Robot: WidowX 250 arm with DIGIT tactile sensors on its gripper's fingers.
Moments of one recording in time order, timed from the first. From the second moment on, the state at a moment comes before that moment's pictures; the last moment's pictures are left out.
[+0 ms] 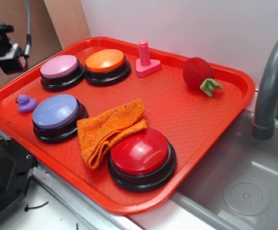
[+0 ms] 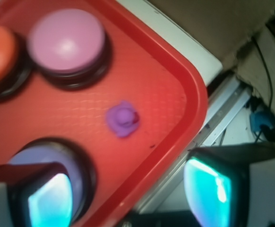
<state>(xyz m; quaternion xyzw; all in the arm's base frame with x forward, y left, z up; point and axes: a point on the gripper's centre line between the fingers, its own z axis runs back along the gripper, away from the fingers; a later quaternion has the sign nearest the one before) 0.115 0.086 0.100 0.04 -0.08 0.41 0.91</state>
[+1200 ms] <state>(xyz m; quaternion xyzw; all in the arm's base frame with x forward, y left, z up) 0.147 0.107 0.016 0.03 -0.07 0.47 0.88</state>
